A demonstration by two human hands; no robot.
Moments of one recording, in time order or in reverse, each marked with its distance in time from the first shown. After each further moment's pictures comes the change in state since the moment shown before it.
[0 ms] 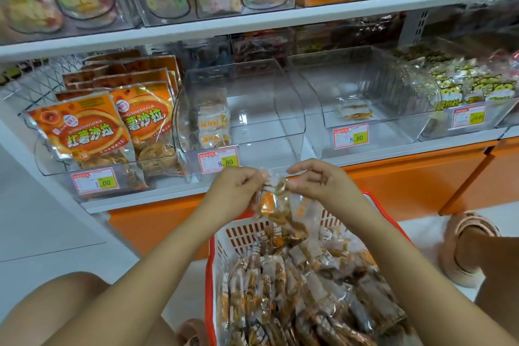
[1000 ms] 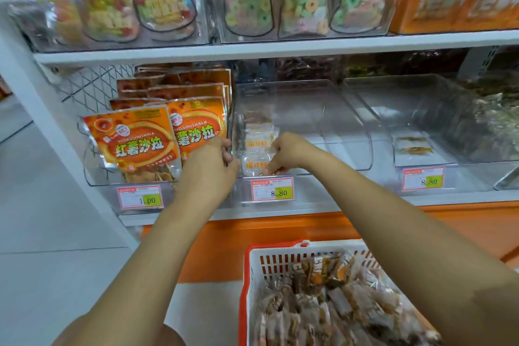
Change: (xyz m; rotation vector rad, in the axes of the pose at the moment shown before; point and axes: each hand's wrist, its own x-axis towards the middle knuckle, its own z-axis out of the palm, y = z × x) left_hand 0.038 -0.024 -0.118 0.452 0.522 -0.033; right_hand 0.201 -0.063 0.102 -0.811 -0.246 0.145
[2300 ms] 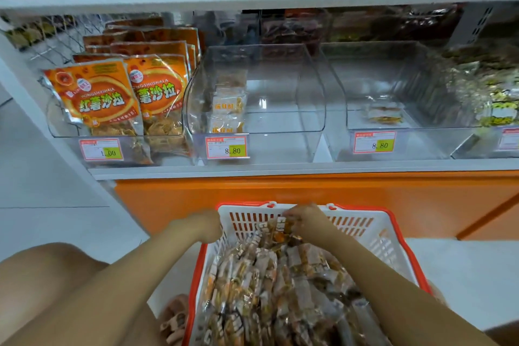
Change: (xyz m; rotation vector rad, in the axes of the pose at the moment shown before) left_hand -0.087 -0.078 0.144 0.630 -1.015 -0.209; right_hand -0.098 0.201 0.134 -0.173 -0.044 -0.090
